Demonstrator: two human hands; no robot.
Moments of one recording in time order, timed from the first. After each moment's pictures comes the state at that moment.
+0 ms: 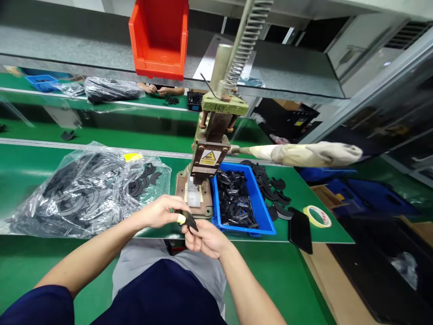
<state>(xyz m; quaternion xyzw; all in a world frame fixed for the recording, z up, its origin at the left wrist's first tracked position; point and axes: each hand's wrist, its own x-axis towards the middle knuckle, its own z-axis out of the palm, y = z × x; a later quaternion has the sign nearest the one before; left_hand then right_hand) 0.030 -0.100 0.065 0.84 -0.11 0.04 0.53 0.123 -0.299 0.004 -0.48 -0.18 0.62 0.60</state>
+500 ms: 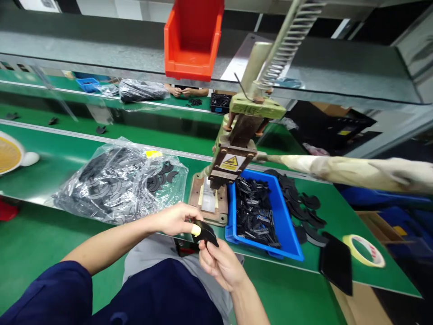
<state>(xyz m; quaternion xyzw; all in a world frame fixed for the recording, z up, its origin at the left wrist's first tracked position) 0.019 -0.119 0.052 0.82 -0.03 0.00 0.57 0.097 -0.328 -0.004 -0.49 -0.15 0.58 0.63</state>
